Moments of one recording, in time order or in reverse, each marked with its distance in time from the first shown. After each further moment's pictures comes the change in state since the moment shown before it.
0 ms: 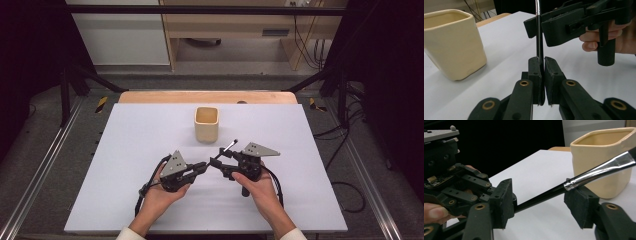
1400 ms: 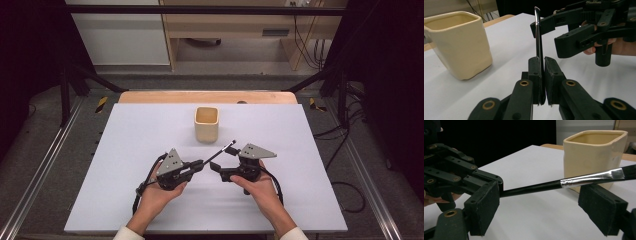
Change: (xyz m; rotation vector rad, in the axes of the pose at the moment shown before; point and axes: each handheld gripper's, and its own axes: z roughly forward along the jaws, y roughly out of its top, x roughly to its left) left arm 0.007 0.000 -0.006 -0.013 0.016 -0.003; right arm -0.001 -0.004 0.004 0.035 -0.072 -0.109
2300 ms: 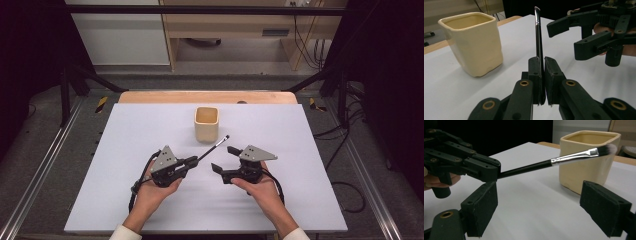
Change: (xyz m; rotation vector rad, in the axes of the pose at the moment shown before) left arm 0.012 -0.001 -0.009 -0.011 0.036 -0.020; right arm 0.002 -0.001 -0.005 0.019 -0.038 -0.062
